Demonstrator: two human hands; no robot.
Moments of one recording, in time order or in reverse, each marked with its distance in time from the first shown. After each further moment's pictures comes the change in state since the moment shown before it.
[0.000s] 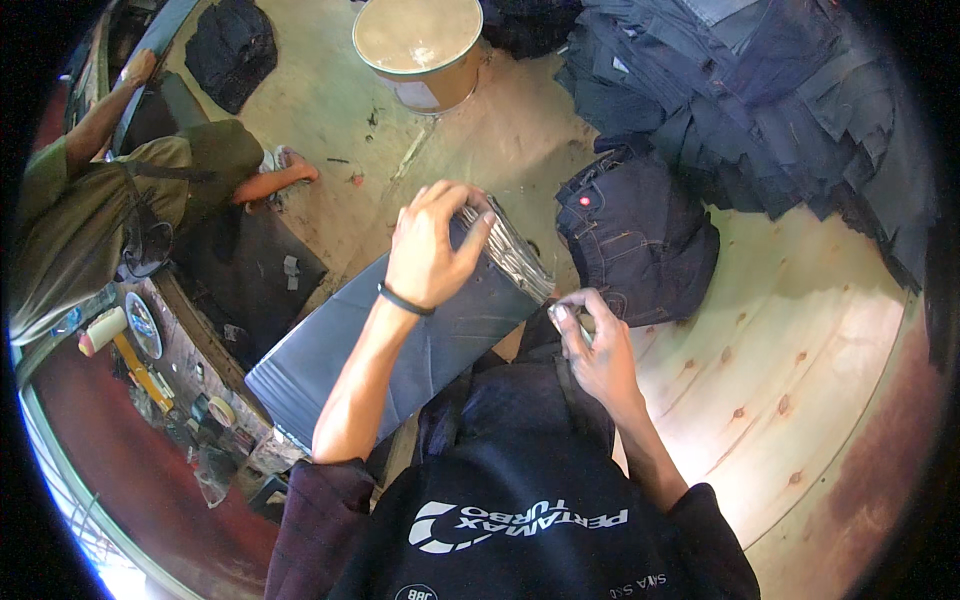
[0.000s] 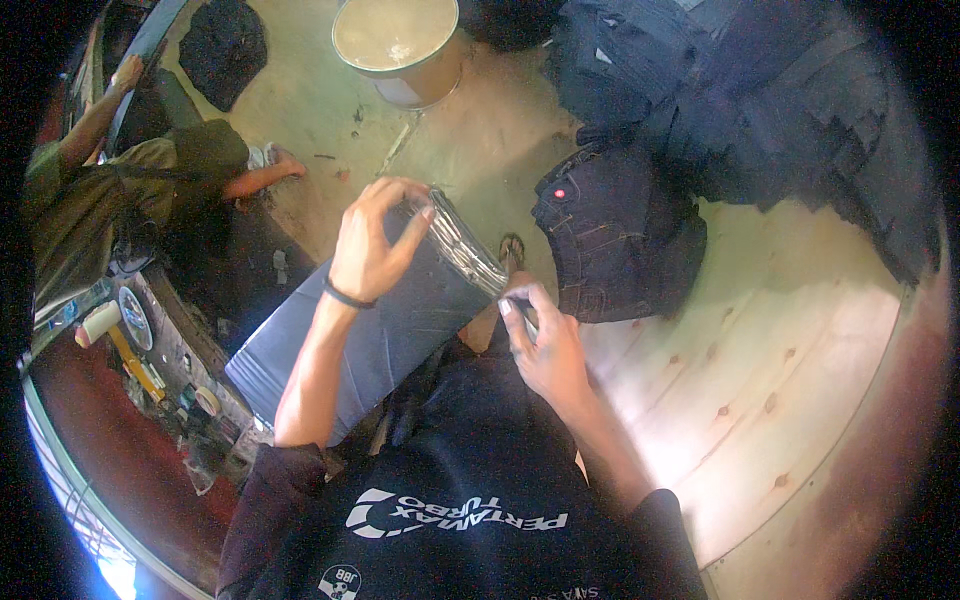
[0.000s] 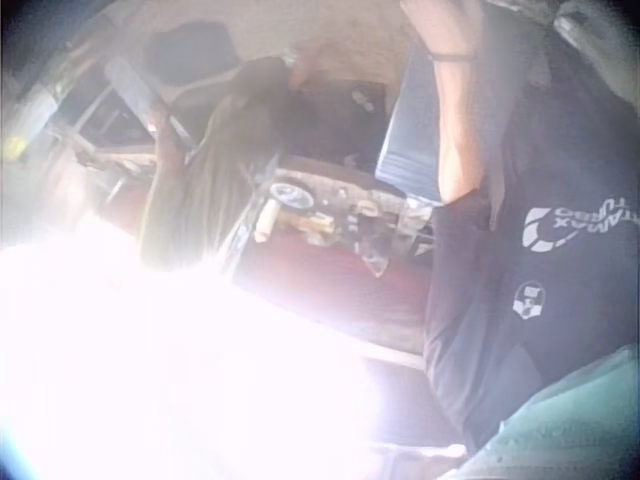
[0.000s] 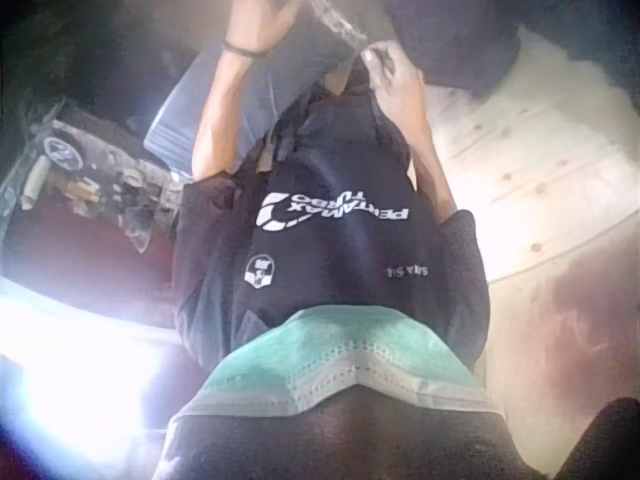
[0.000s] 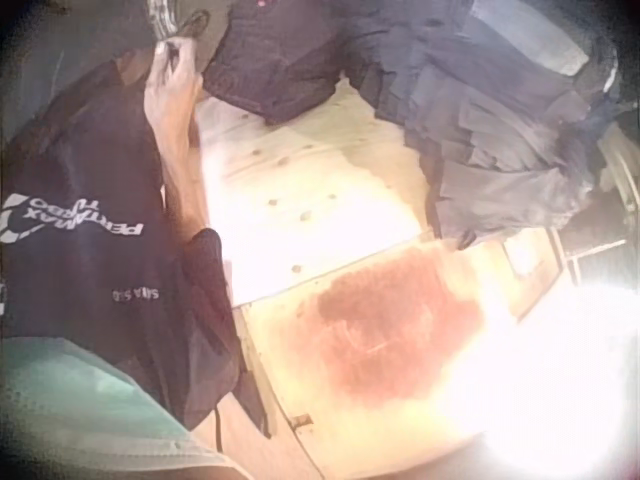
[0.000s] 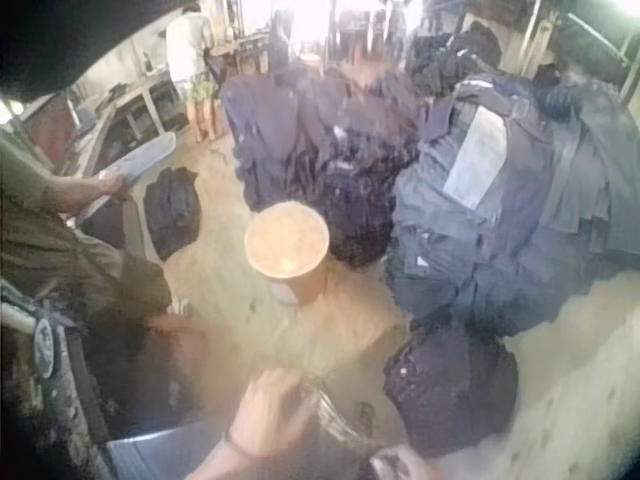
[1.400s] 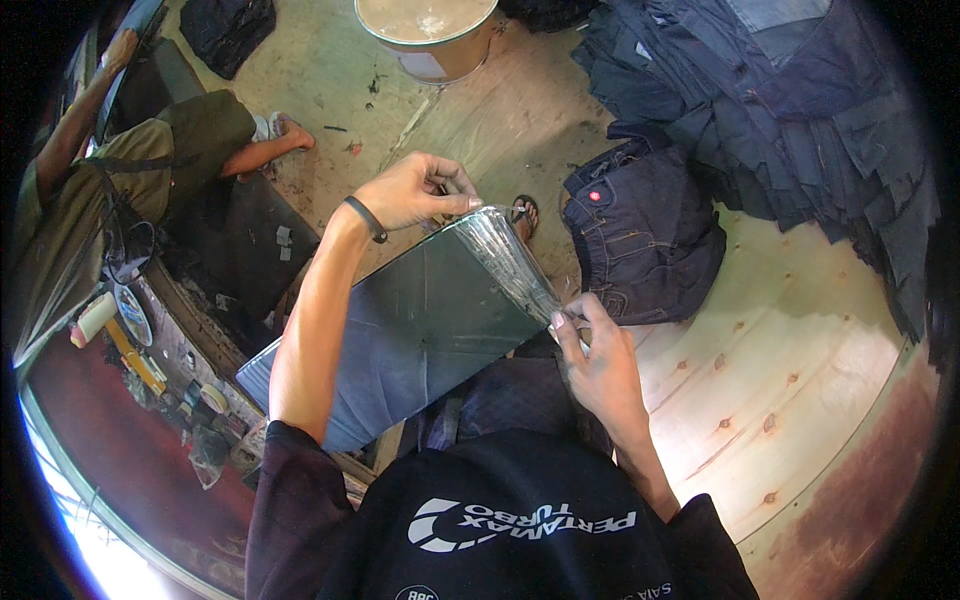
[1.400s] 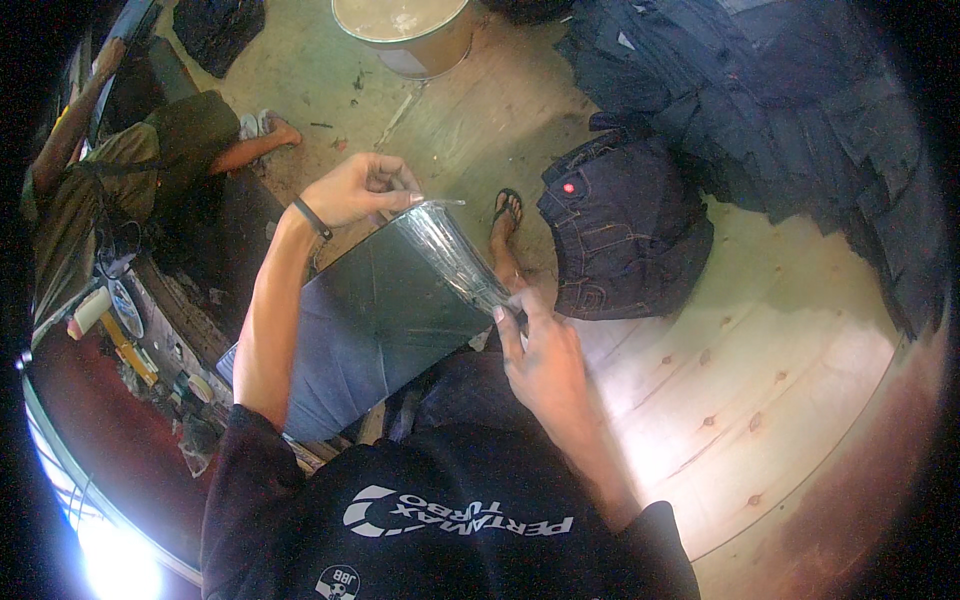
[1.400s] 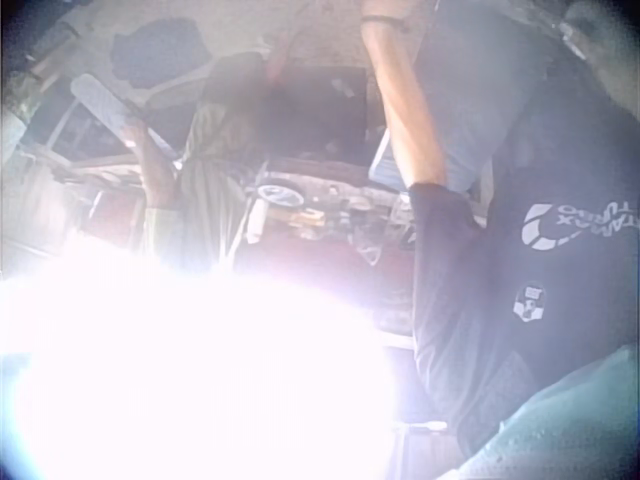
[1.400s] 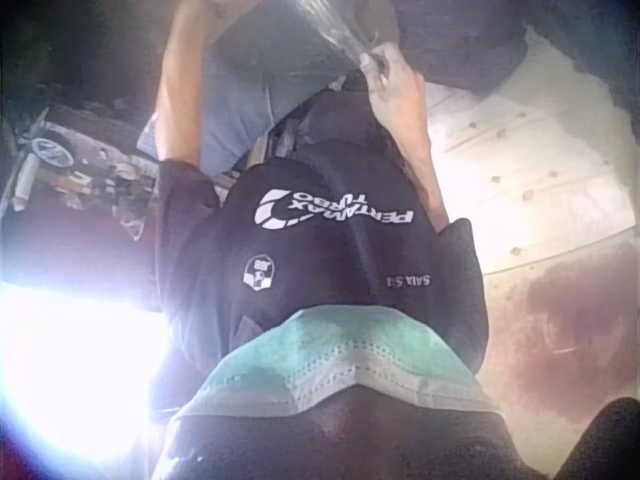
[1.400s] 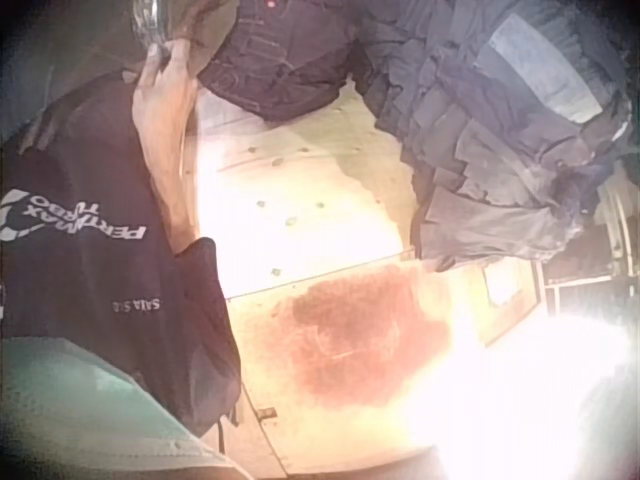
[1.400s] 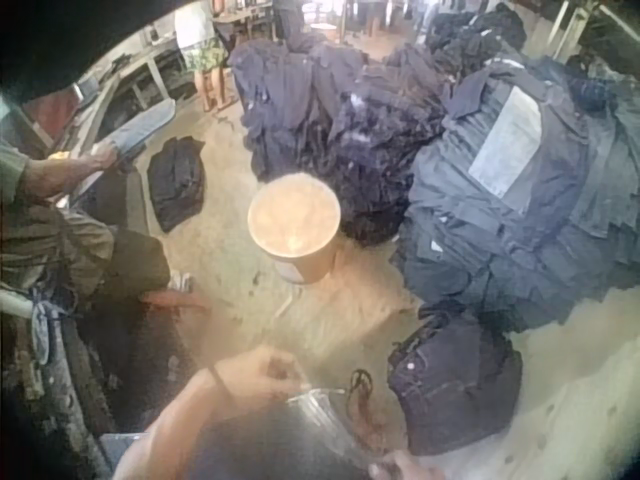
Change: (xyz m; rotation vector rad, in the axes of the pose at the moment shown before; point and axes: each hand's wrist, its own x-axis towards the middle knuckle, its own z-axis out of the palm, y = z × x) left_hand 0.075 -0.096 -0.019 -0.450 -0.766 -0.564; right_hand 0.034 -0.032 -0.003 -0.161 -0.040 0.080
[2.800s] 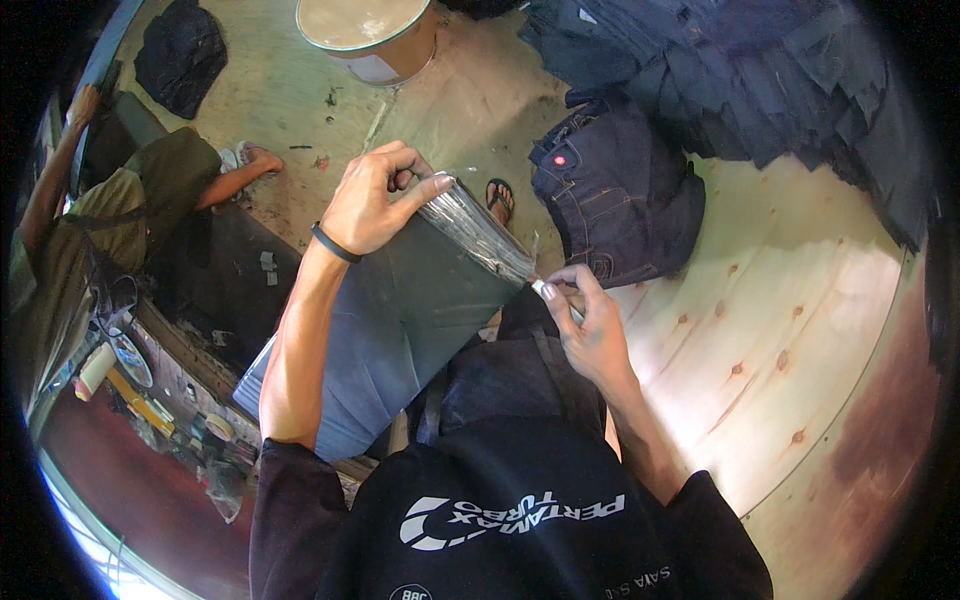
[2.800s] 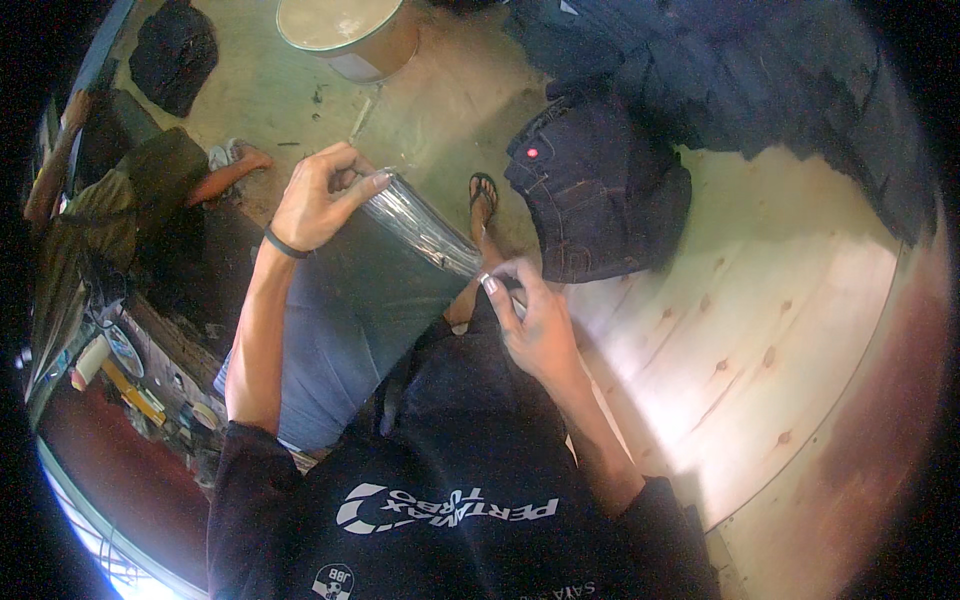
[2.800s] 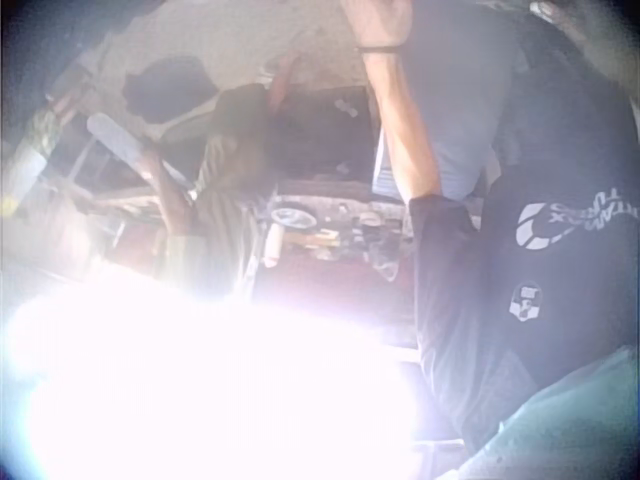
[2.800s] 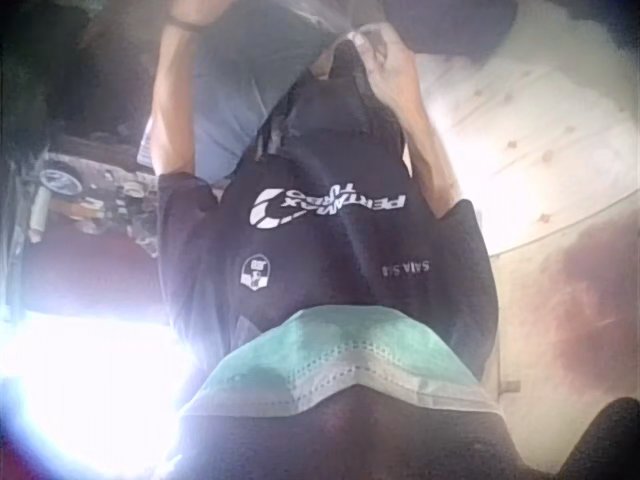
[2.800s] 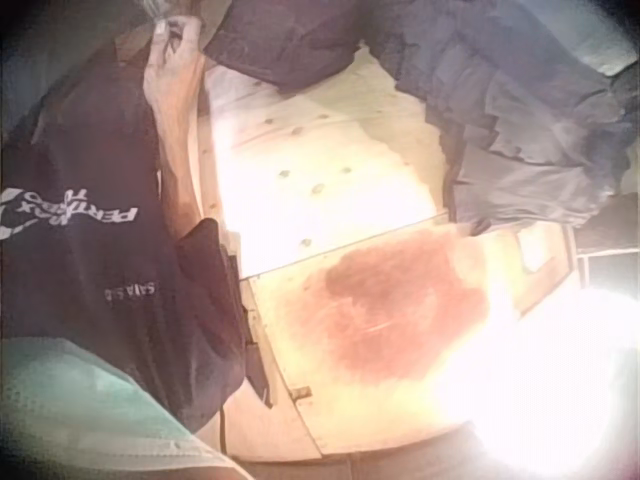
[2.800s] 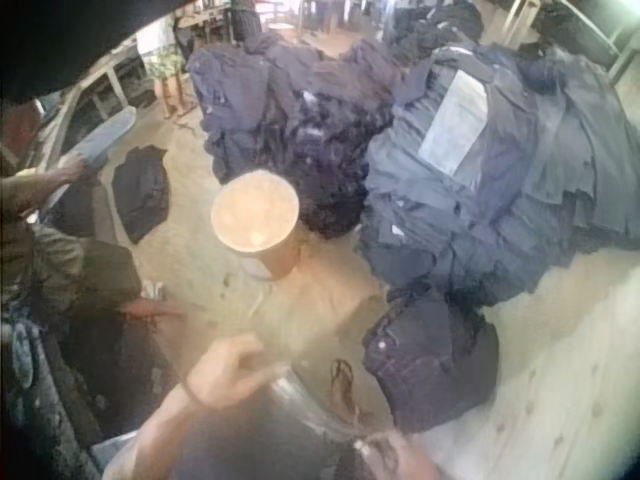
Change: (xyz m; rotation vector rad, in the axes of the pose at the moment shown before) left_hand -0.028 0.016 0.047 0.498 0.408 0.410; right_hand -0.025 0.046 0.015 0.249 0.028 0.065
